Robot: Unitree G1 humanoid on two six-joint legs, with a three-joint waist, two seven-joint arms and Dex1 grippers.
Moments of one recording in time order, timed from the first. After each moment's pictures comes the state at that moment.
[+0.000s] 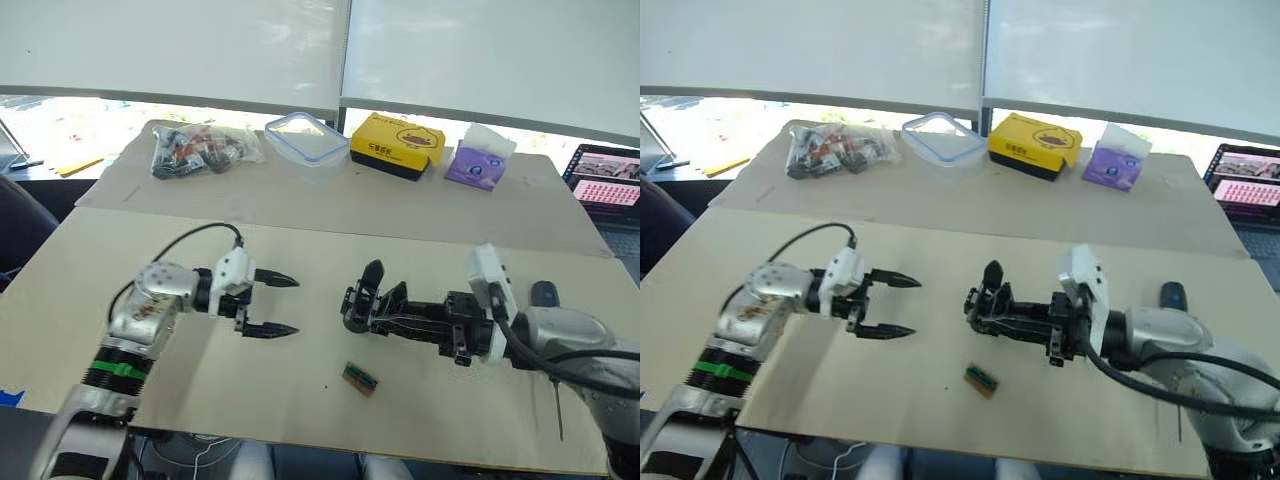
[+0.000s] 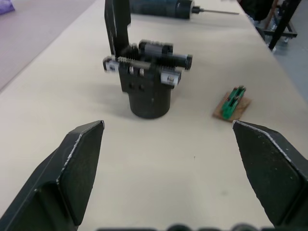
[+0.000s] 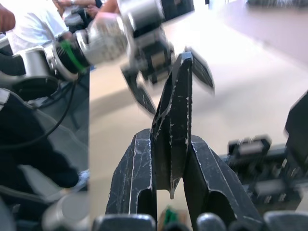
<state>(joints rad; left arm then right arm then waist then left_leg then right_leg) -0.54 0.61 -0.20 0.25 -0.32 0.02 -1.39 -0.15 -0.72 -0.17 -0.63 0.89 0.74 0.86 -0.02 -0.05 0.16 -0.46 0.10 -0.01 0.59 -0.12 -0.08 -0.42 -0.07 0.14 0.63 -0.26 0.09</state>
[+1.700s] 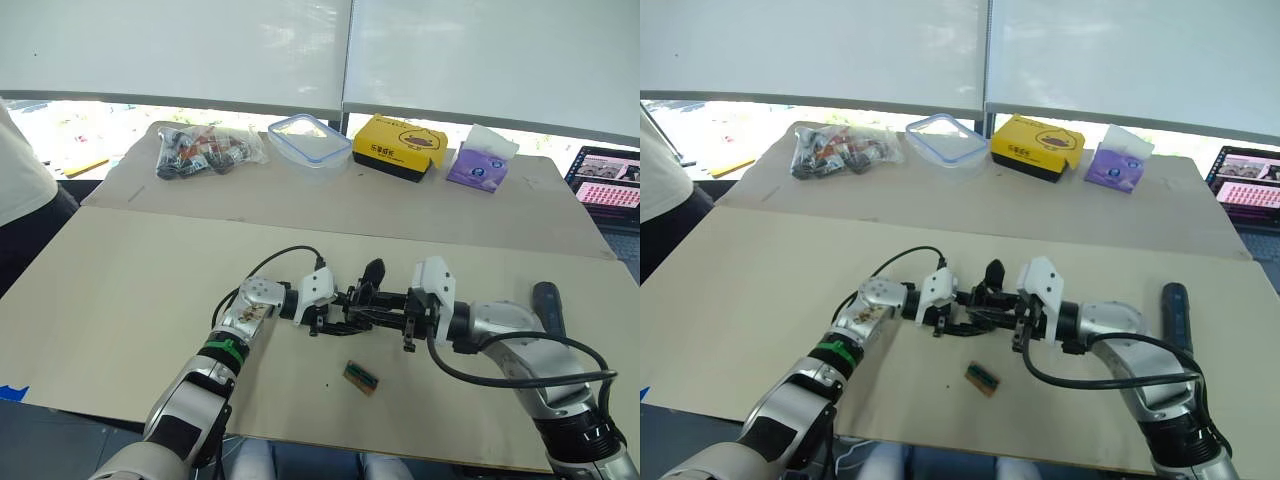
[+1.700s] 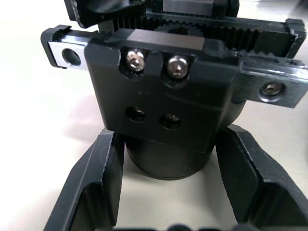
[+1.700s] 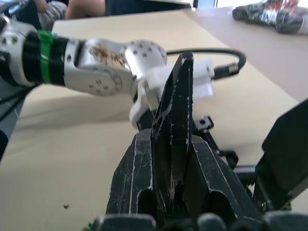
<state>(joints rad) -0.75 0.21 -0.28 0.75 -0.05 -0.20 -1.26 -0.28 -0.61 0.12 -0.35 0.44 0.44 0.91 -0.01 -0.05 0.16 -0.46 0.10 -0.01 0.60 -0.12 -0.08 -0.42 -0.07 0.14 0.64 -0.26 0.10</state>
